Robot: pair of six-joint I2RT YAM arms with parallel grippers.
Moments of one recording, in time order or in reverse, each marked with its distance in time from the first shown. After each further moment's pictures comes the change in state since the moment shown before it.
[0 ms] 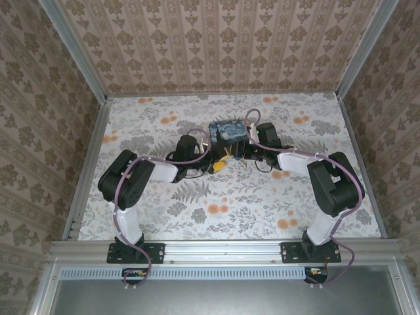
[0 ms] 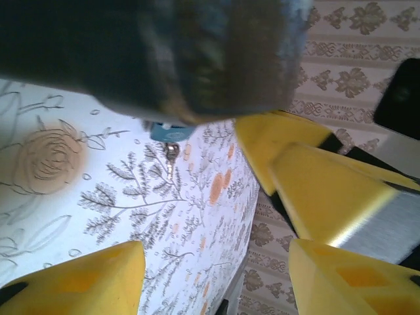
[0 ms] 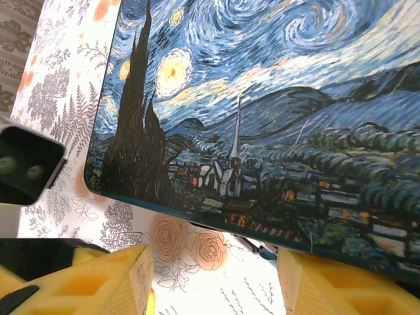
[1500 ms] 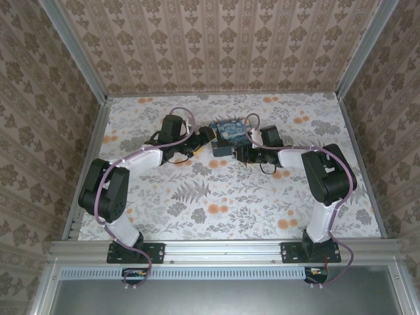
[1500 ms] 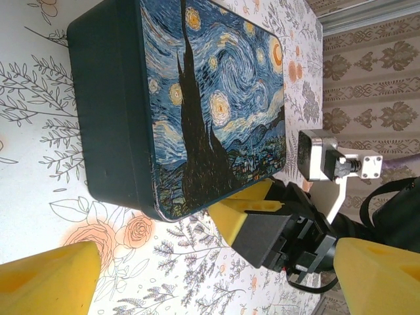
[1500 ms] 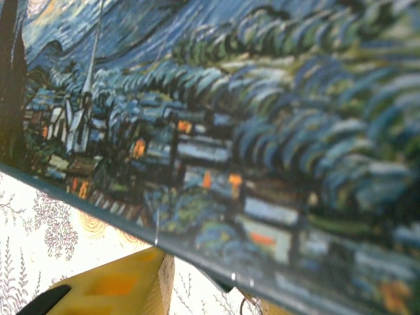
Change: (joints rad) left arm 0.139 -0.179 0.201 -0.555 -0.136 0.398; right arm -0.069 0.121 0.018 -0.035 -0.085 -0.187
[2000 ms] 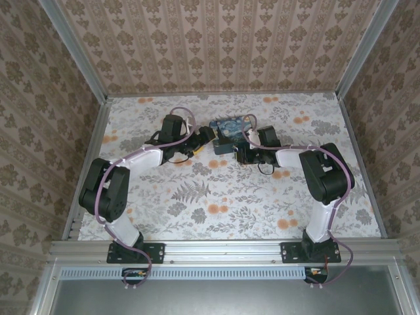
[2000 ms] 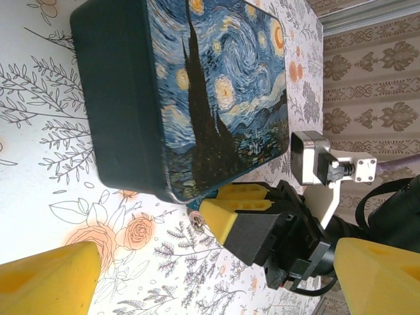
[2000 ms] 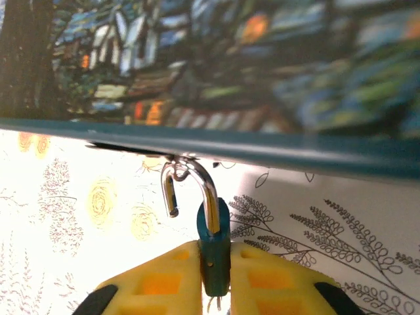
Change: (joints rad) left arm 0.000 0.006 0.004 0.000 0.000 0.000; right arm 0.019 0.014 0.010 -0.005 -0.010 -0.001
